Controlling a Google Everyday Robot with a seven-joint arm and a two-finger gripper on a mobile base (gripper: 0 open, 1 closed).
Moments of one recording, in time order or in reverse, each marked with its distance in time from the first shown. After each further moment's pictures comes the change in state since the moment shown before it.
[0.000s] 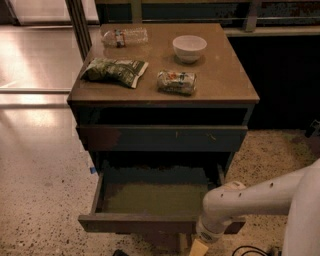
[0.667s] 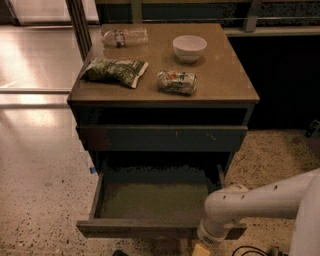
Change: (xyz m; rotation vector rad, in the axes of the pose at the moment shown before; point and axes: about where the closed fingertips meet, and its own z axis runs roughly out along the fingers) arm 0.007 0.011 0.000 -0.035 0.003 0.000
